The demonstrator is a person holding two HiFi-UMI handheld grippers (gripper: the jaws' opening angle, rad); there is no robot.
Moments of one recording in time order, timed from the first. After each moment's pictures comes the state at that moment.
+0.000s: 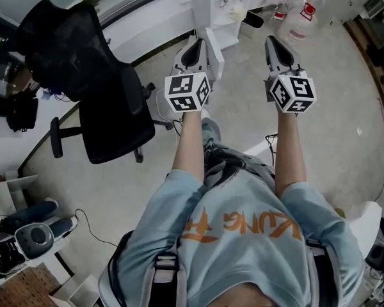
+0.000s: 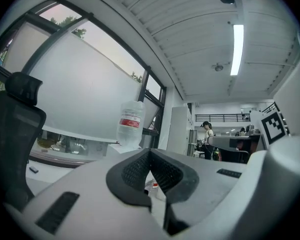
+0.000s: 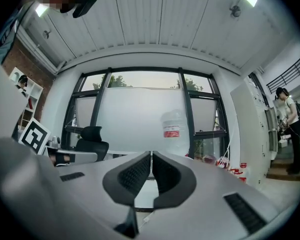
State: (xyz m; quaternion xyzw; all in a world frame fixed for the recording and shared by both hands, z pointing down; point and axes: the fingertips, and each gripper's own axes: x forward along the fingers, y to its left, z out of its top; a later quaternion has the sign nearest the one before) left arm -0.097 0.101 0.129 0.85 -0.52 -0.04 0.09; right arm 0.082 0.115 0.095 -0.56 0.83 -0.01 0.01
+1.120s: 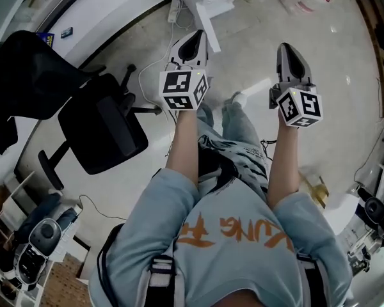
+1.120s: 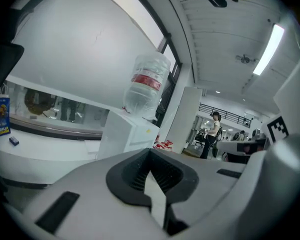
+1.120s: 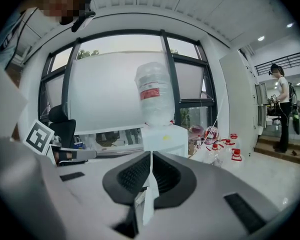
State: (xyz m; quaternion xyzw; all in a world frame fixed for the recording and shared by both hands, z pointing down) left arm -0.083 -0.104 0.280 0.85 -0.48 0.03 0.22; right arm 0.115 -0.065 0.239 -0.61 0.77 -0.13 -0.08
